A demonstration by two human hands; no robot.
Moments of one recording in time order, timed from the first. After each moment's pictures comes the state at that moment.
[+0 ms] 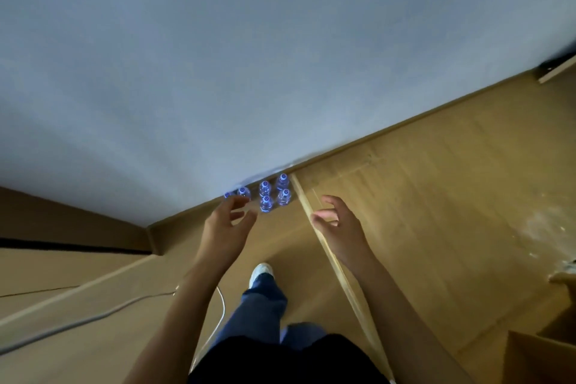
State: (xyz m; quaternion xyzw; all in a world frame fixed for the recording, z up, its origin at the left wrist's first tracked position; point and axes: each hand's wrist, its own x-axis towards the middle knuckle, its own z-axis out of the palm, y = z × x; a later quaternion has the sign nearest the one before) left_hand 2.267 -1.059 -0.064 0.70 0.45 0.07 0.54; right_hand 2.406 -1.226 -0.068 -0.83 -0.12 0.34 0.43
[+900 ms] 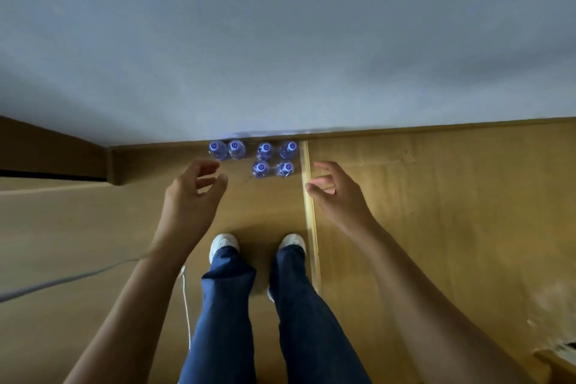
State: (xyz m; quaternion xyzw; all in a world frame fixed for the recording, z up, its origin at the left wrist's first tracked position) left_hand 2.358 -0.982 -0.249 0.62 0.58 0.14 0.51; right_hand 2.572 -1.104 -0.245 -0.81 -0.28 0.44 0.25
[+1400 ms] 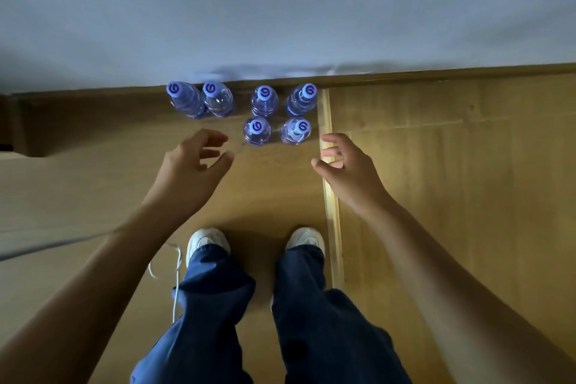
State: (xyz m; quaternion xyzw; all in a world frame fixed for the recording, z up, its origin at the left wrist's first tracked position) left_hand 2.385 -0.992 -0.562 0.68 0.53 0.04 0.51; right_hand 2.601 -1.125 -0.569 -0.82 -0.28 0.44 0.21
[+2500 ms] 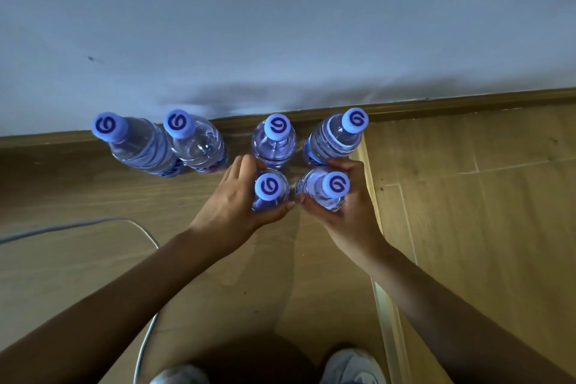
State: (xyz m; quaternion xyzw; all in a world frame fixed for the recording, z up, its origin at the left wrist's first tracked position) left_hand 2.453 -0.946 -0.844 0.81 0.34 0.10 0.46; right_hand 2.611 -1.069 -0.850 -0.75 -0.37 0.28 0.47
